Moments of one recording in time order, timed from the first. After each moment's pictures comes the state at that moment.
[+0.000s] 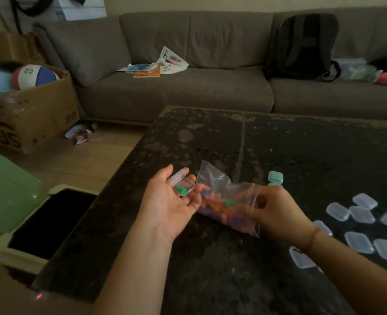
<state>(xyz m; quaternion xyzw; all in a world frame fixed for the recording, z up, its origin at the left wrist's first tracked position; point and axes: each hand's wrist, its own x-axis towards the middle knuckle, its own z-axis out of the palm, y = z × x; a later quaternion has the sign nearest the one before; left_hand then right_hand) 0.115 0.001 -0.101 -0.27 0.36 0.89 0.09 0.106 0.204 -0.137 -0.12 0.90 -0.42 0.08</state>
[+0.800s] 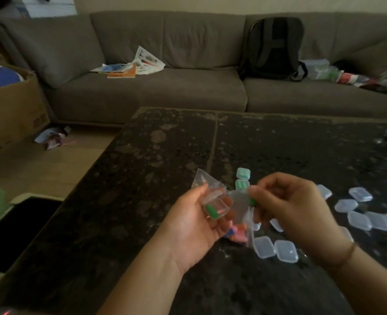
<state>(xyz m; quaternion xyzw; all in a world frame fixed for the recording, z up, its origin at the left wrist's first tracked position) 0.148 0.074 -0.109 -0.15 0.46 0.84 0.25 0.165 0.244 -0.082 0.01 0.80 -0.59 -0.04</state>
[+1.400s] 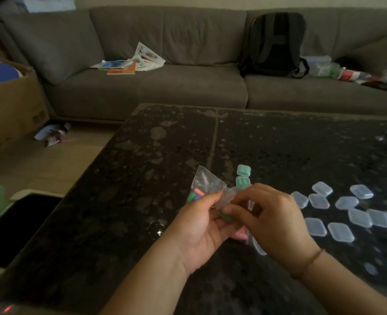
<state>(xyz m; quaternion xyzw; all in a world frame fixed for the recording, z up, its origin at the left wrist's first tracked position) 0.151 0.080 -0.120 -0.10 0.45 0.84 0.27 0.161 0.230 -0.114 -0.13 0.94 -0.30 -0.14</state>
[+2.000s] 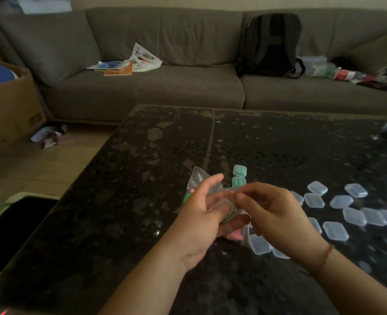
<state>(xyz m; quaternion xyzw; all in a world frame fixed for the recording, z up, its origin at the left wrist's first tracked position) 0.153 0.087 -0.116 0.00 0.60 0.78 0.19 0.163 0.238 -0.103 -0.04 0.84 -0.54 -0.01</state>
